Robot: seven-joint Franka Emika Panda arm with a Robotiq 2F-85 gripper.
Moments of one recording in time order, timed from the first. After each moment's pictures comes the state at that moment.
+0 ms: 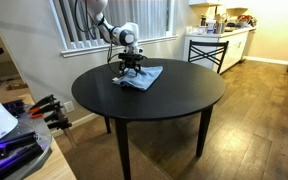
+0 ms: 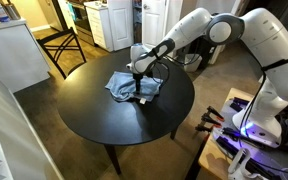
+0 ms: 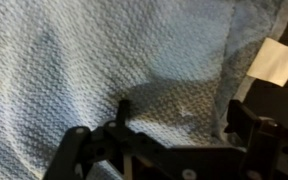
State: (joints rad) arm 0.03 0.95 0.16 -1.46 -0.05 2.34 -0.50
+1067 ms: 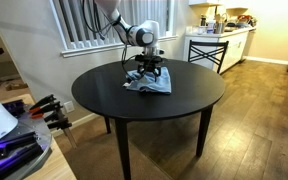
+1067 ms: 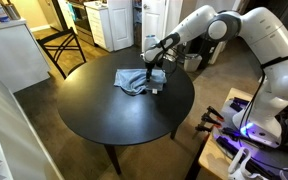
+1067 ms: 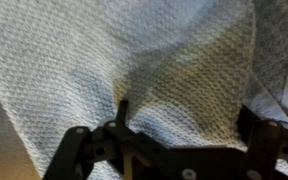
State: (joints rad) arm -0.13 0.96 0.08 -1.42 -0.05 2.32 -0.48
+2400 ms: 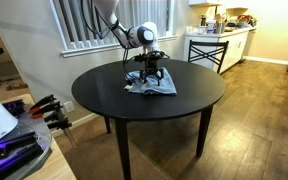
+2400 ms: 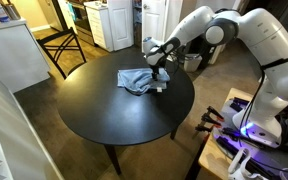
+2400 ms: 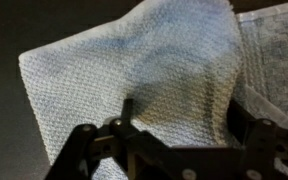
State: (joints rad) arm -0.01 0.96 -0.08 -1.42 -0.21 2.19 -0.31
